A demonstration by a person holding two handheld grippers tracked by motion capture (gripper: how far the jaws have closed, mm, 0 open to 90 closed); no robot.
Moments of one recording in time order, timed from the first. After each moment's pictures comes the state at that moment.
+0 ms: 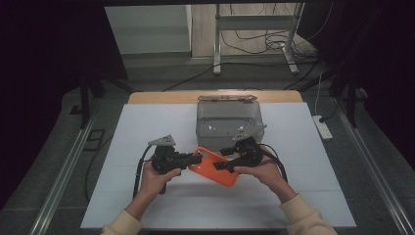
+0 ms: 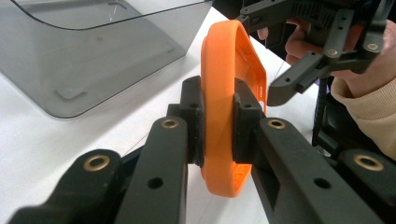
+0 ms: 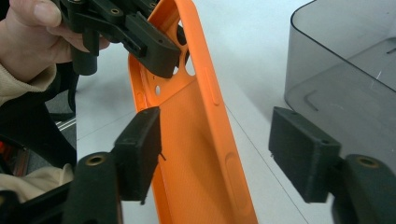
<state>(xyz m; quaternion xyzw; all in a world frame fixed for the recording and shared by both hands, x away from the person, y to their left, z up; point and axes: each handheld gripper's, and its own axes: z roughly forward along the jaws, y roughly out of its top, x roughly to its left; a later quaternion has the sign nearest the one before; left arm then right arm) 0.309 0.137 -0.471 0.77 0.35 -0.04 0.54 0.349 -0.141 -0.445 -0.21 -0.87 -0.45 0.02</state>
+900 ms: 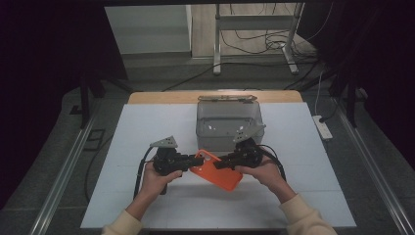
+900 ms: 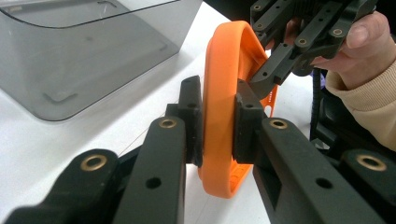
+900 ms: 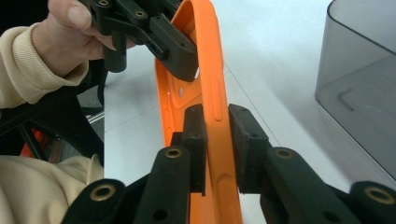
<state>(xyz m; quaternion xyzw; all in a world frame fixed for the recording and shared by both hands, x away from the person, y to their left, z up) 0.308 0.134 -0.474 0.78 0.33 -0.04 0.53 0.349 -0.142 -0.448 -0.19 -0.87 -0.45 0.08</state>
